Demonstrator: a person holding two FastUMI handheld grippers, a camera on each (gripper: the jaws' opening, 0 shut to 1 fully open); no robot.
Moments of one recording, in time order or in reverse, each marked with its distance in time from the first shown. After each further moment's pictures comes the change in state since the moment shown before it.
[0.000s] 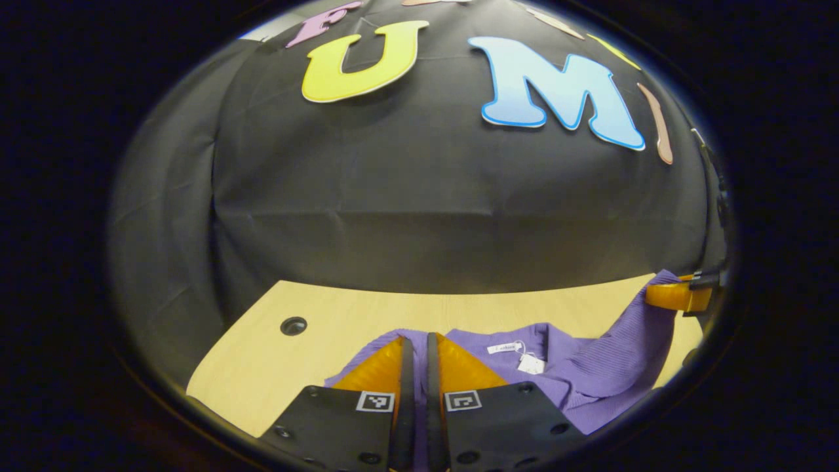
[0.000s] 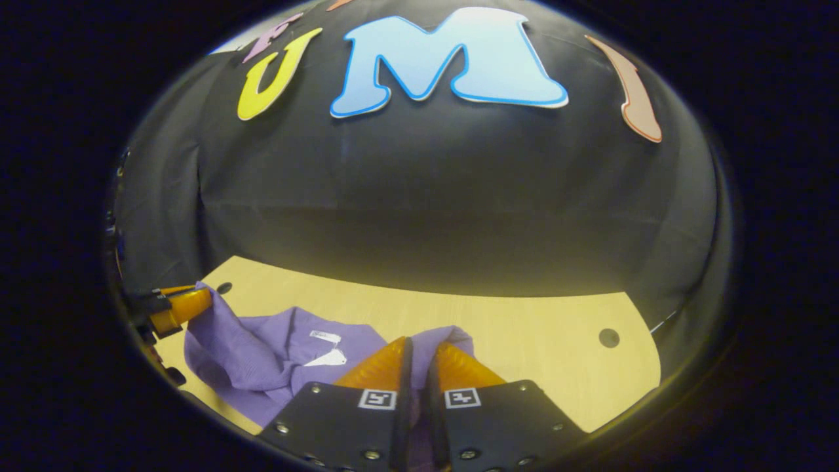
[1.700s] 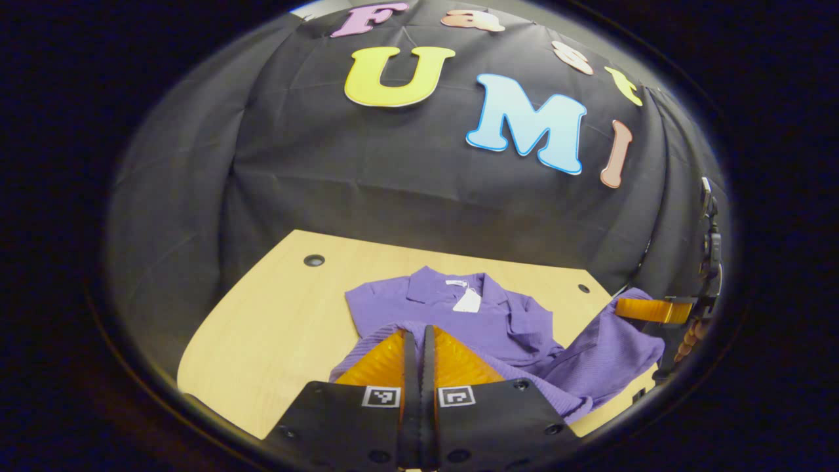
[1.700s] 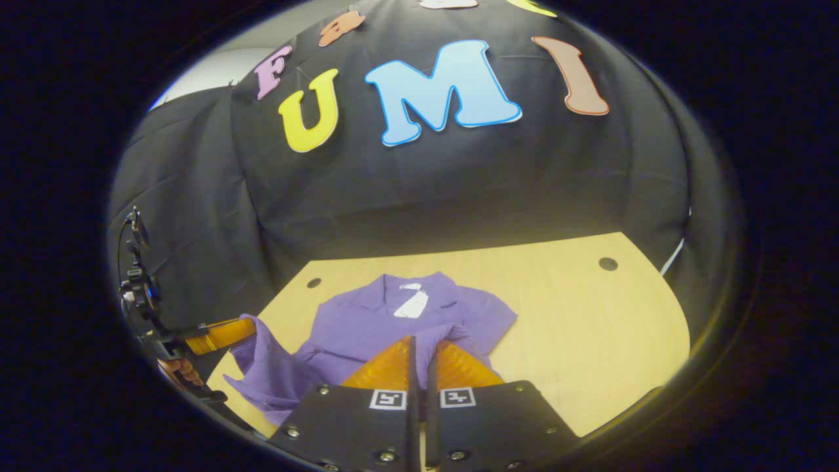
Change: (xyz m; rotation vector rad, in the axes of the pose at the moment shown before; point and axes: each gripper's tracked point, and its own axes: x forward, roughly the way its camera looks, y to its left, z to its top) left arm -0.228 0.021 -0.039 -0.127 0.069 -0.143; right arm -0.198 0.060 -0.043 0.211 -0.024 0.173
